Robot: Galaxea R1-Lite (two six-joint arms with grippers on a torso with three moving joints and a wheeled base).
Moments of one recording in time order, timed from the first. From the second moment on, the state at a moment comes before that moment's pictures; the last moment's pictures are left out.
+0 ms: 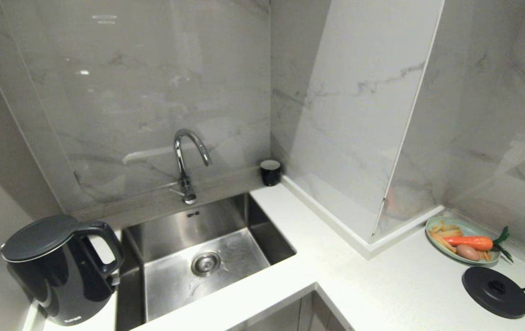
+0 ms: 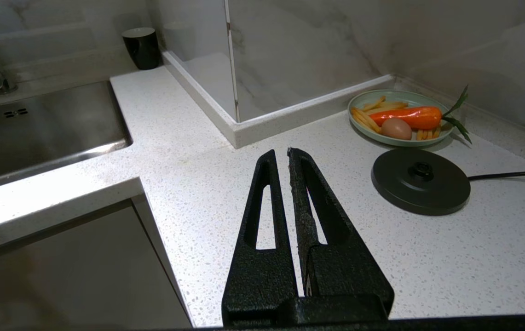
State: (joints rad) left arm -0.06 0.28 -0.41 0.14 0.25 0.07; right arm 0.00 0.00 0.00 0.00 0.00 0.00
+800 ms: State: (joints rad) left arm 0.00 0.02 -0.13 0.17 -0.02 0.13; right arm 0.00 0.00 0.00 0.00 0.00 -0.01
